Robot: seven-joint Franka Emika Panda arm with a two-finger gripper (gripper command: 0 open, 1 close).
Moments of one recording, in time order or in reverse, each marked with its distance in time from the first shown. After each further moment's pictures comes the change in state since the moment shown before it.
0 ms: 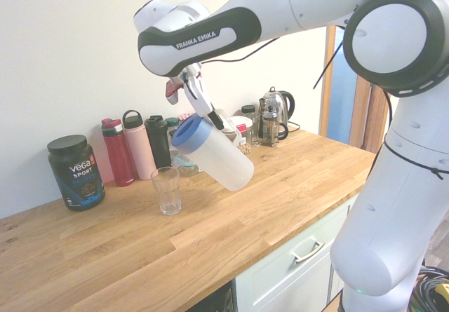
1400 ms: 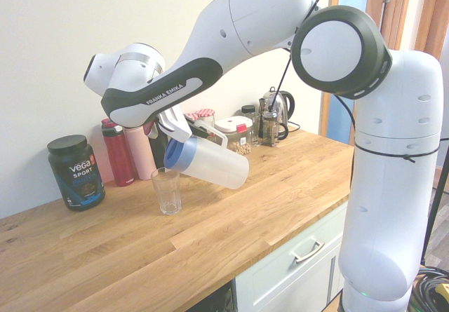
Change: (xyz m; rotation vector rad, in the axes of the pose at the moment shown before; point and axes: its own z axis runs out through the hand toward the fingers) arm 0.057 -0.070 0.008 -0.317 -0.055 -0.065
